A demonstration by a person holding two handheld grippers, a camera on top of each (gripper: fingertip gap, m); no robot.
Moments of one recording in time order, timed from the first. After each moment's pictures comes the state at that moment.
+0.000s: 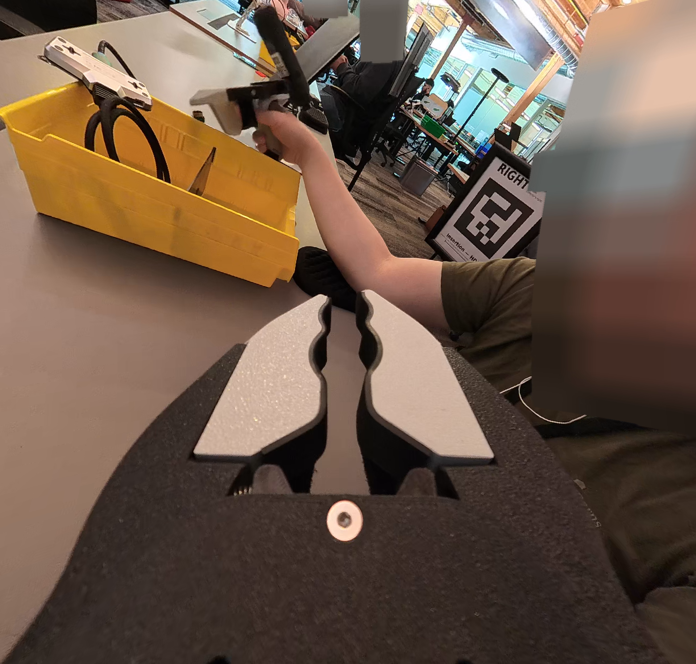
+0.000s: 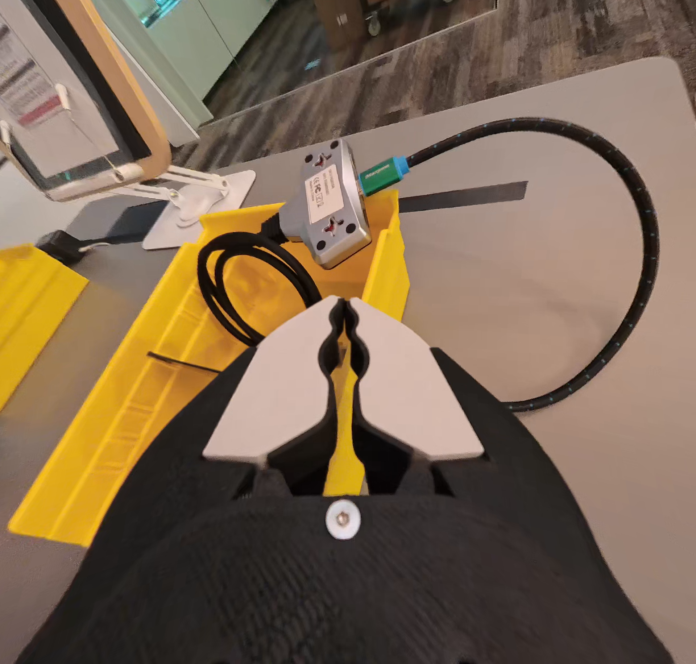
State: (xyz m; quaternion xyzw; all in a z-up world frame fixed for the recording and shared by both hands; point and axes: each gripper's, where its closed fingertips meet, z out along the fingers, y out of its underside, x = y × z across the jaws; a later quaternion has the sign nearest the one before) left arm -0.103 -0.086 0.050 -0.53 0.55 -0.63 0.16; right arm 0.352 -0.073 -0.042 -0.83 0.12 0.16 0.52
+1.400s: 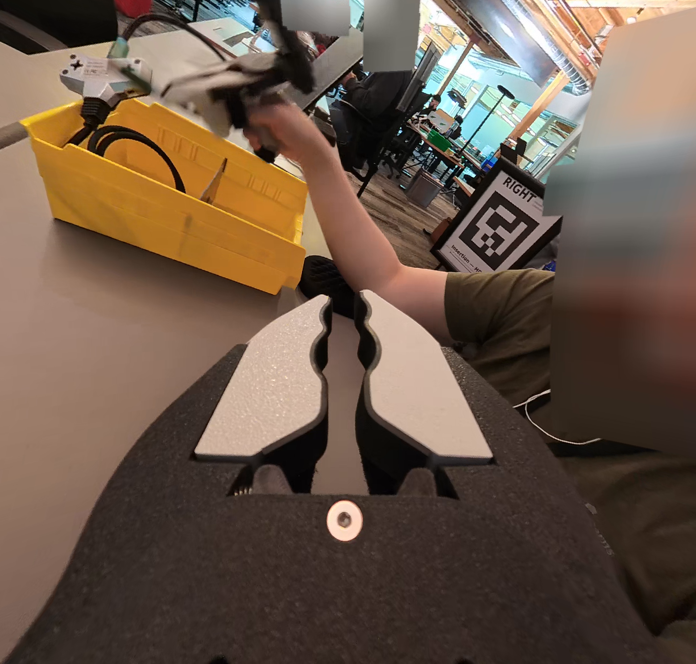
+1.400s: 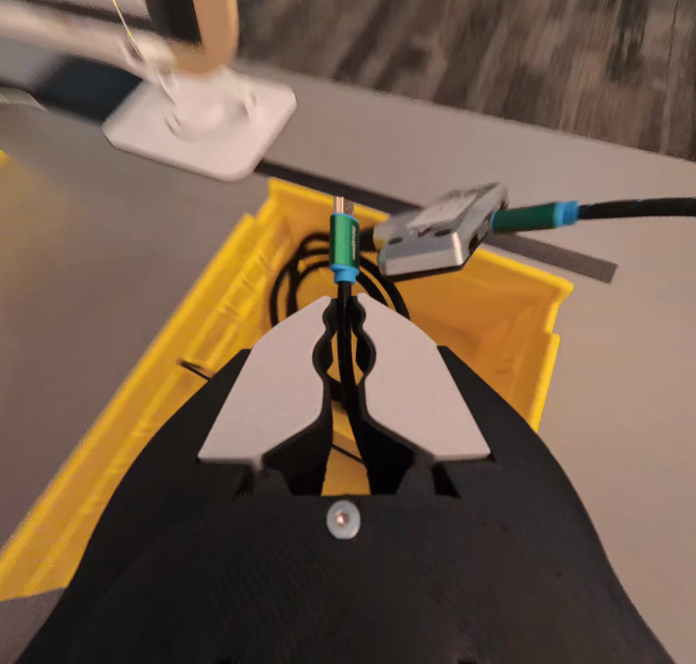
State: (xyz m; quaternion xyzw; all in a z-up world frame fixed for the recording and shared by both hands) left arm -0.101 -0.083 0.053 -0.54 0.53 -0.63 0.17; right arm 0.255 -0.013 -0.032 -0.89 -0.03 0.06 0.45
